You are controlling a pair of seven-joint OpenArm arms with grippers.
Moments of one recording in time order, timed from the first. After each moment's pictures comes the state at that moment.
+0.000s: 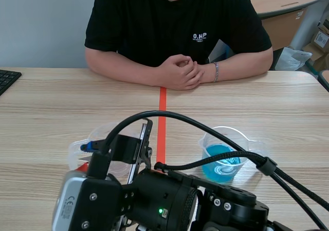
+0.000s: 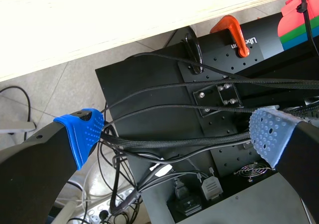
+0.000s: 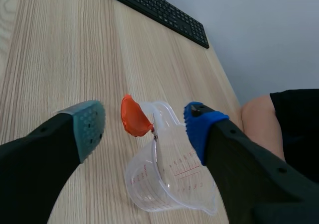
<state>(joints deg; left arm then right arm) 71.0 -24.5 -9.3 92.2 -8.8 -24.5 -21.3 -6.6 20.0 -50.4 93.2 -33.3 6.9 18.5</state>
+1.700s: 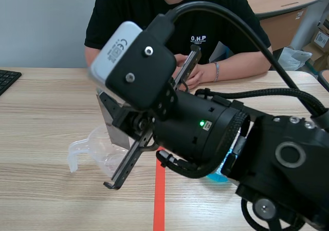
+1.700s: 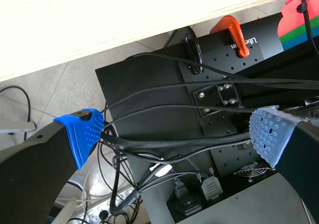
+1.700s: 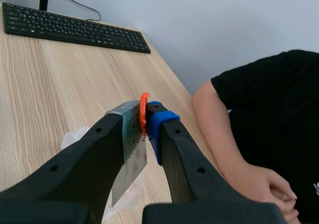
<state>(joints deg) 71.0 -24.5 -9.3 92.2 -8.8 -24.5 -21.3 -6.6 25.1 -40.1 112.9 -11.7 9.7 4.1</state>
